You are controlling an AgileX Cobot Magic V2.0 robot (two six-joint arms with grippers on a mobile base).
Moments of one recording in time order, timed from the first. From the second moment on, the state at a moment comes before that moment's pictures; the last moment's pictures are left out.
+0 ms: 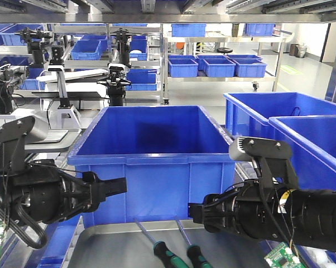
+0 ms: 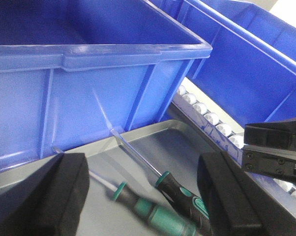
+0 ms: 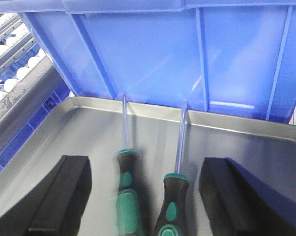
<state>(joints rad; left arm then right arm) -0.42 1.25 -1.02 -0.83 0.40 0.43 0.48 1.31 -1.03 0.23 0.40 0.10</state>
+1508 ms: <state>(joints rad) 0.02 -0.01 0.03 -0.07 0.13 0.04 0.48 1.31 -1.03 0.23 0.41 0.10</state>
